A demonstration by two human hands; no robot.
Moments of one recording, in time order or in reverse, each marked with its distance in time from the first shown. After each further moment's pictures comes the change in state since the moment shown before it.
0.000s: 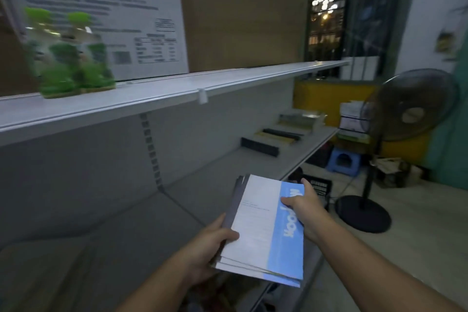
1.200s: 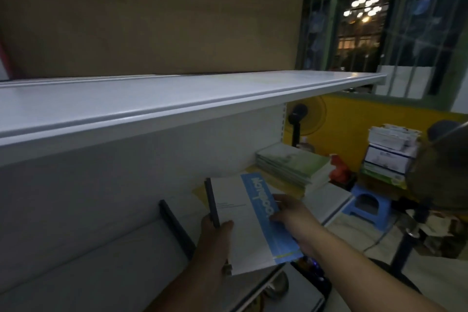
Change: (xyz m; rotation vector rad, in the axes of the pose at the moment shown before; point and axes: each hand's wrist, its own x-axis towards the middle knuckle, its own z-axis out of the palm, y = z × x) left_hand 0.504 0.118 0.162 -0.109 0.632 0.113; right_hand 0.508 -0.076 -0.147 -0.349 -0.348 0.058
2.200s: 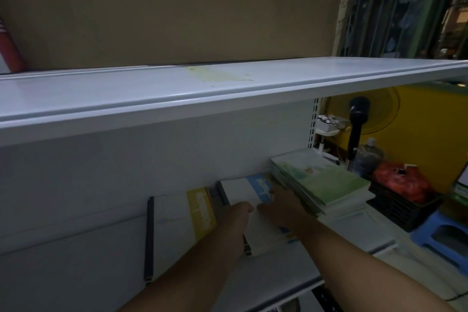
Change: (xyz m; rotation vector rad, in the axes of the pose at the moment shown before) left_hand 0.114 0.016 0.123 -0.021 0.243 -0.284; right_hand 0.167 0.001 -0.039 -0.842 -0.161 -0.135
